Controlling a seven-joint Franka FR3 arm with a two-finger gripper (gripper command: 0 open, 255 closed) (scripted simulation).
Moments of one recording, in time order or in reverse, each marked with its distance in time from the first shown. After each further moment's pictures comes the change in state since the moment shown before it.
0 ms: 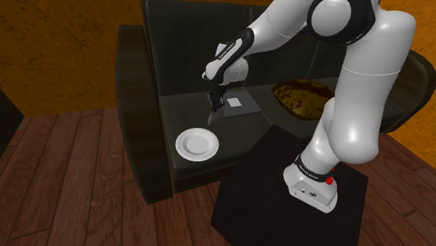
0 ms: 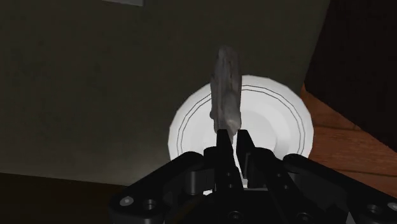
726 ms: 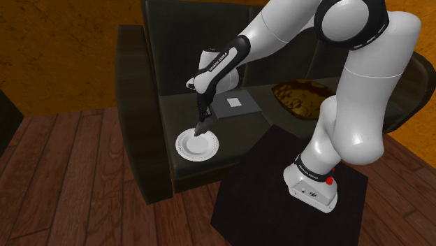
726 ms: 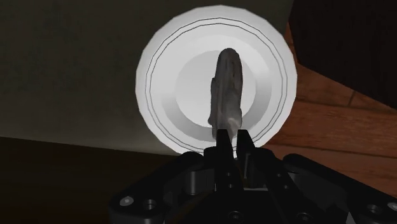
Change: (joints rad) arm 0.147 -0.009 0.057 -0.018 -0.023 0.037 0.217
